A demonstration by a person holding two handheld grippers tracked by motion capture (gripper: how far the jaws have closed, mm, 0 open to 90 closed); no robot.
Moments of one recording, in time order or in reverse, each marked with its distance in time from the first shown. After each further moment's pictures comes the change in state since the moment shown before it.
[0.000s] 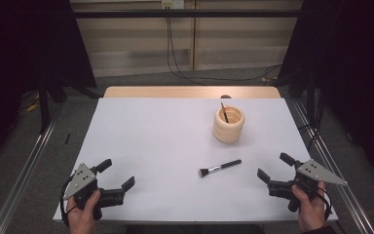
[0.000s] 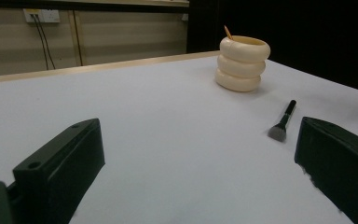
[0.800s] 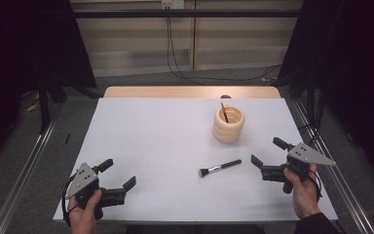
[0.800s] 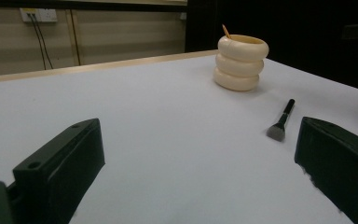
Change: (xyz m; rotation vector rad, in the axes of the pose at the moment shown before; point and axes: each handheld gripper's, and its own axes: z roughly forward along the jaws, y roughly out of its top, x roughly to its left) left arm 0.000 0.000 0.002 0.004 0.000 0.001; right arm -0.010 0.024 0.037 -0.005 0.043 -0.086
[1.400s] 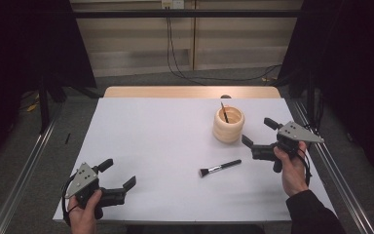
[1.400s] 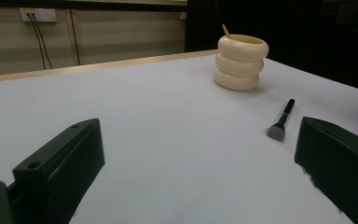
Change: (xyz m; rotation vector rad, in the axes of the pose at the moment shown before) left arm 0.000 0.000 0.001 0.000 -0.004 0.002; right arm -0.006 0.038 0.043 -0.058 0.013 -0.028
